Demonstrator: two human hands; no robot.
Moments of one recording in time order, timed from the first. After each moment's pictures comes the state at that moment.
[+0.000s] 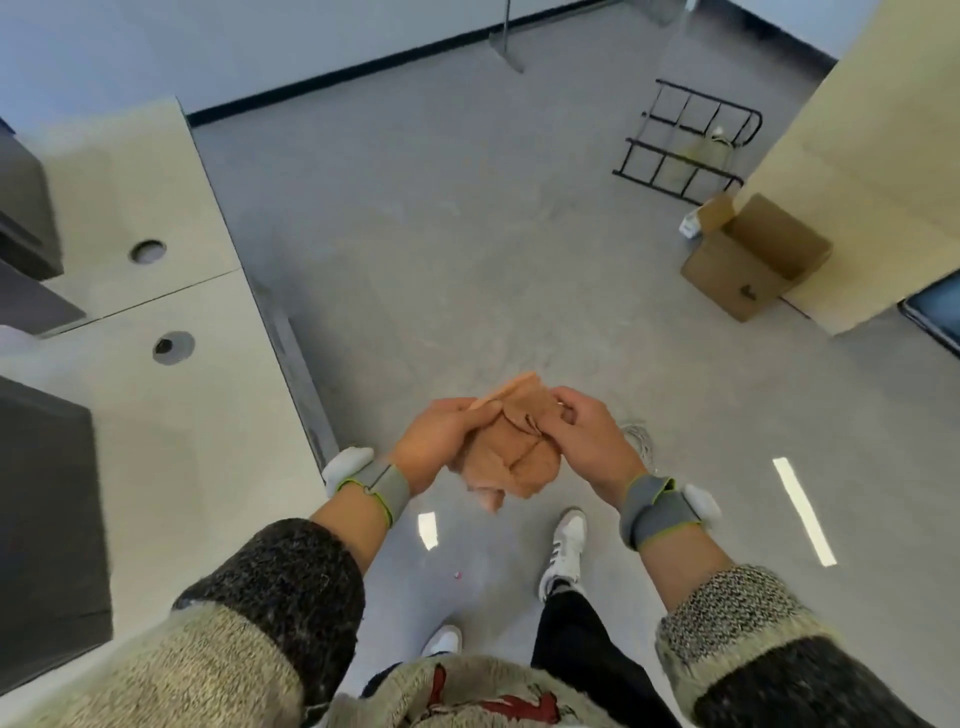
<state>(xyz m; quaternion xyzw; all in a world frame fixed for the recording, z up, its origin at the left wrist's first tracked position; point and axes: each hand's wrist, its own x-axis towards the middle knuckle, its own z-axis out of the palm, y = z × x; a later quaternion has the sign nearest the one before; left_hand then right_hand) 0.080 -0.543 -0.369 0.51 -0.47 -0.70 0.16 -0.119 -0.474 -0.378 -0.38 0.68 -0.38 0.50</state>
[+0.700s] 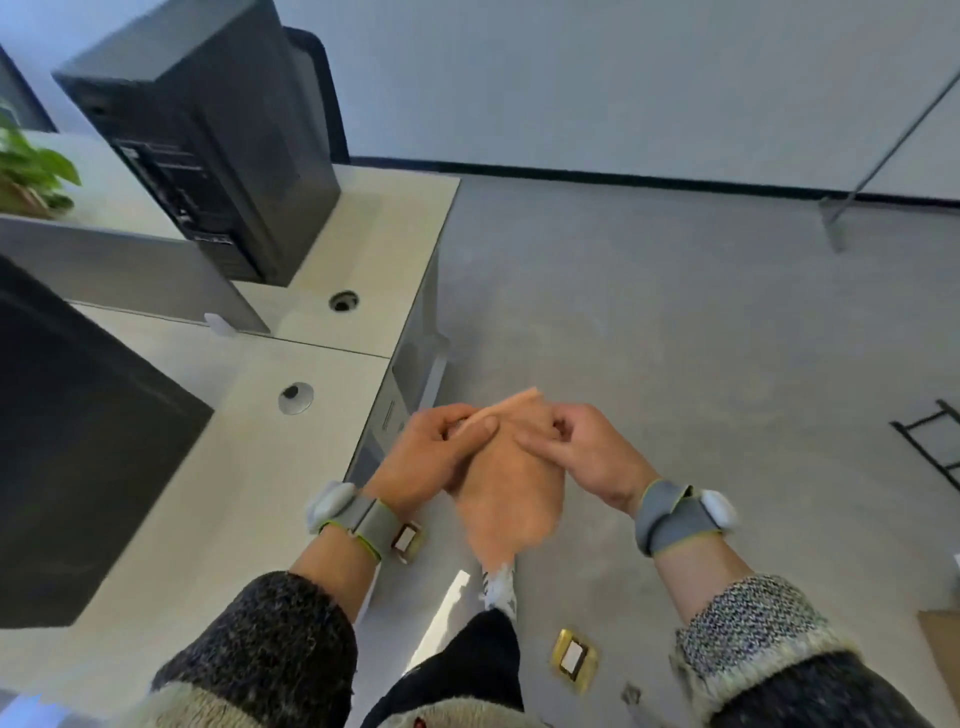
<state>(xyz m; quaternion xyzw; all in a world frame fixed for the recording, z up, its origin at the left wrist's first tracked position) 0.098 -0.795 -0.314 0.65 -0.42 -0.47 0.42 -0.105 -0.899 -0.336 -0.64 0.38 -0.18 0.64</state>
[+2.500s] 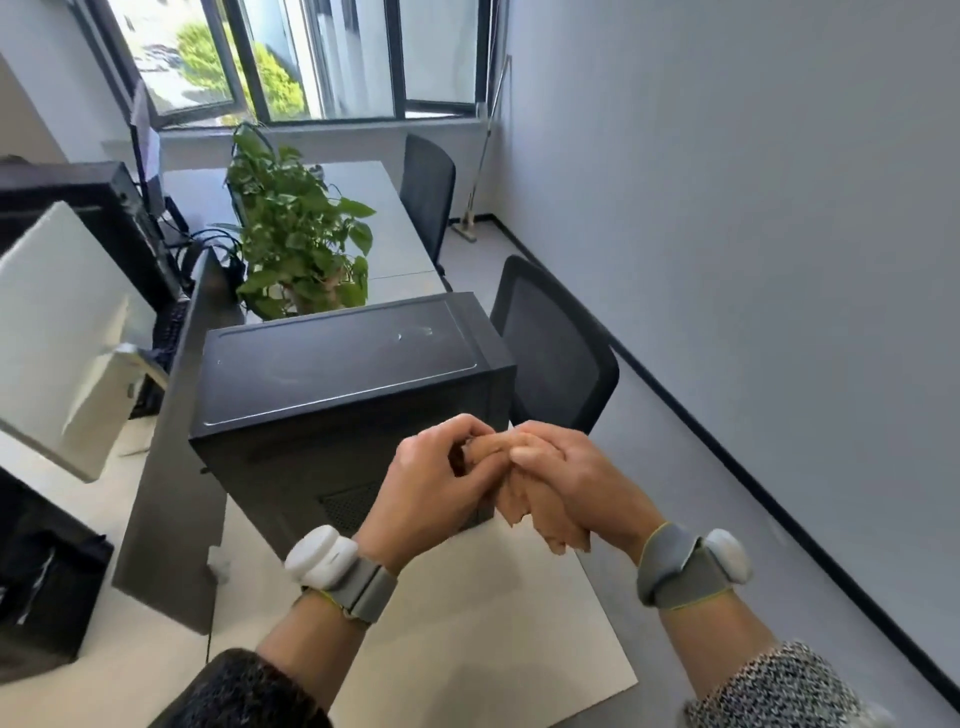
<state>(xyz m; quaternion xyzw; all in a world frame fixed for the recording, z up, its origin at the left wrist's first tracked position) 0.518 -1.319 -0.176 0.86 -0.18 0.01 0.48 0.511 -1.520 -0.179 -0.80 -0.10 0.11 0.58</state>
